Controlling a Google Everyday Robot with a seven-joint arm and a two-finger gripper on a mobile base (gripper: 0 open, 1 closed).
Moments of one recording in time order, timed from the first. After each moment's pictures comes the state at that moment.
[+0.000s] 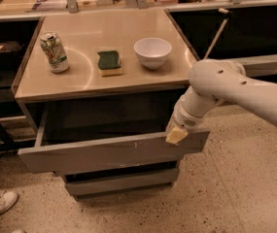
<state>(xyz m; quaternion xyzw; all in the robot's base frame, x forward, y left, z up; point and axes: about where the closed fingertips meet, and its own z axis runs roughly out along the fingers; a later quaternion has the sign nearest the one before) 0.554 -0.123 0.672 -0.64 0.76 0.08 0.14</state>
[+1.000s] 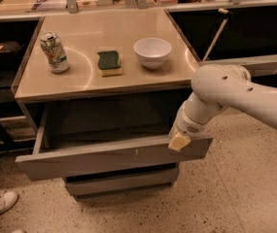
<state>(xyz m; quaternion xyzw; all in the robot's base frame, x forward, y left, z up) 0.527 -0.128 0.673 -0.62 0.77 0.07 0.12</state>
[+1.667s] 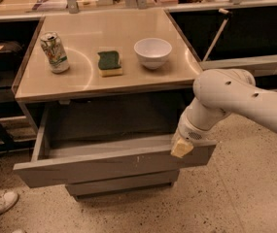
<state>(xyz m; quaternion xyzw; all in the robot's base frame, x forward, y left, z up) 0.503 -0.132 0.674 -0.61 0.79 0.07 0.11</state>
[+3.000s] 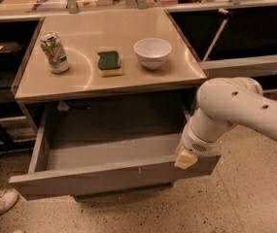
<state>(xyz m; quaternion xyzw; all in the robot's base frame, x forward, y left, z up) 0.463 -0.138 0.674 -0.58 0.81 0.08 0.09</state>
